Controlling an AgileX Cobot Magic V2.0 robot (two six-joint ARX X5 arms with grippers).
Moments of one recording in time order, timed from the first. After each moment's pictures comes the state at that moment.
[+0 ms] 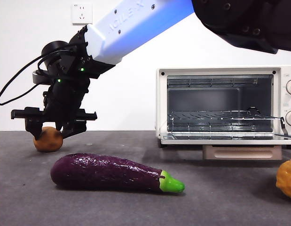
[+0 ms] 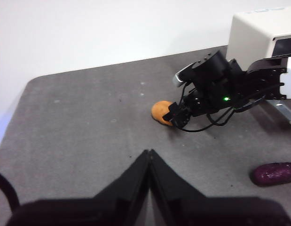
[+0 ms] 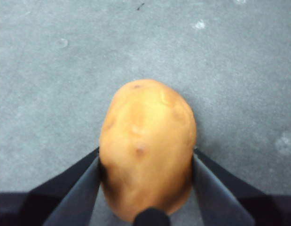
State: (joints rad) left arm -0.80 0.16 1.12 -1.32 -0.65 -0.18; right arm 0.87 2.75 2.53 -0.42 0.15 0.12
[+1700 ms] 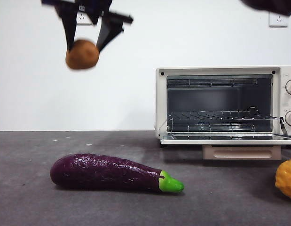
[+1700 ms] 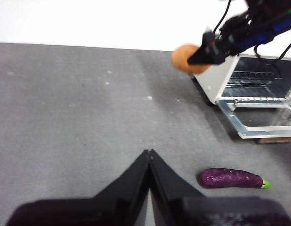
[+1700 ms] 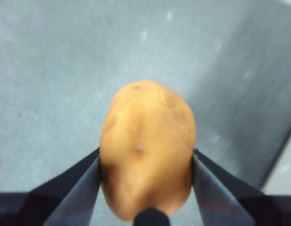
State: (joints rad) left arm -0.80 0.16 1.12 -1.32 -0.53 -0.40; right arm 0.87 2.58 3.15 -1.36 0.22 0.10
